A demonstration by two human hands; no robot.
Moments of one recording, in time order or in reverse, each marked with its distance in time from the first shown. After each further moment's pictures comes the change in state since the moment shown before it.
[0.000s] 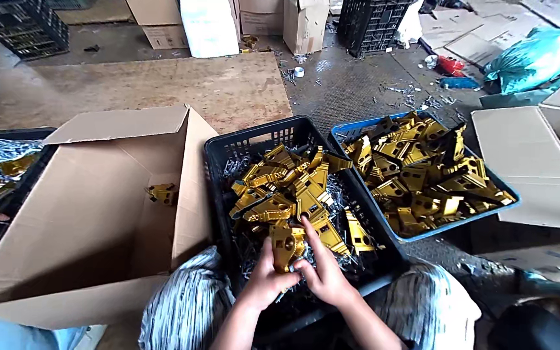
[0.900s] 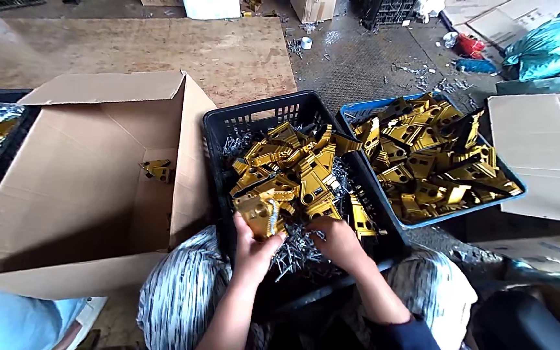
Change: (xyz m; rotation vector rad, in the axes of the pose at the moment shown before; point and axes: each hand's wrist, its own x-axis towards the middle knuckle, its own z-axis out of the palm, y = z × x) left_hand 0.005 0.009 -0.002 -0.079 0.394 0.229; right_hand 0.014 0.007 -0.035 -0.477 -0.400 0.537
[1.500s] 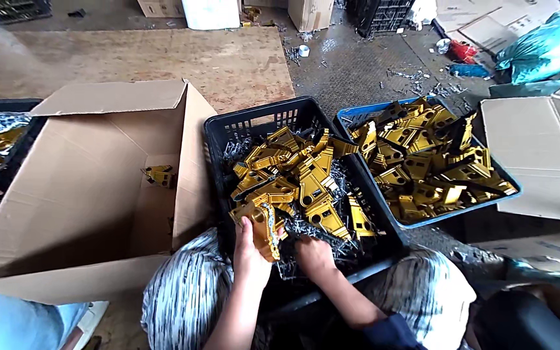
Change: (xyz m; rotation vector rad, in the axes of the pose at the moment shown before) left_hand -0.003 0.013 0.012 -0.470 0.267 -0.238; right_hand 0.000 -0.034 0.058 -0.317 -0.259 0.213
